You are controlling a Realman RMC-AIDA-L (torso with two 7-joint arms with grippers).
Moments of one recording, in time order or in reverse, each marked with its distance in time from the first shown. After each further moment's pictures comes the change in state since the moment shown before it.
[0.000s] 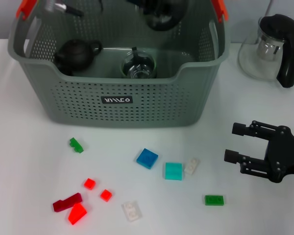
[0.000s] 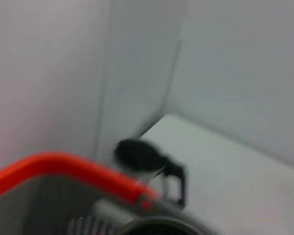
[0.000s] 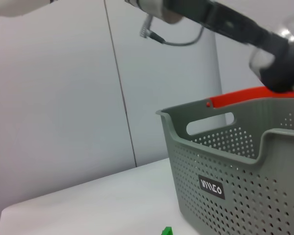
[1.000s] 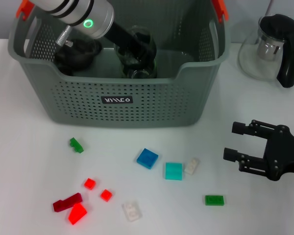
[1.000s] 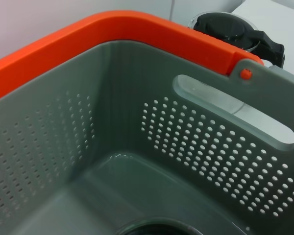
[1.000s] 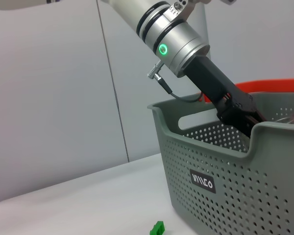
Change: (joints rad) left arm -0.050 -0.029 0.127 -0.199 0.272 -0.209 -0.031; right arm 0.001 0.002 -0.005 0.000 0.000 0.029 0.000
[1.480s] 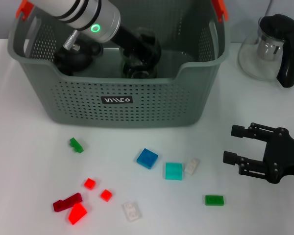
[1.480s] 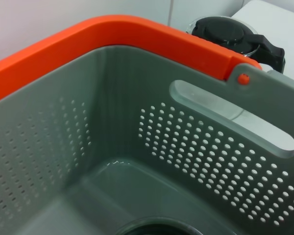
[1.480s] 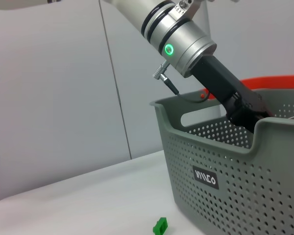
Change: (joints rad) left arm 0.003 -0.028 0.002 0.002 0.014 -0.037 0.004; right arm -0.001 0.000 0.001 0.000 -0.014 -0.005 0.003
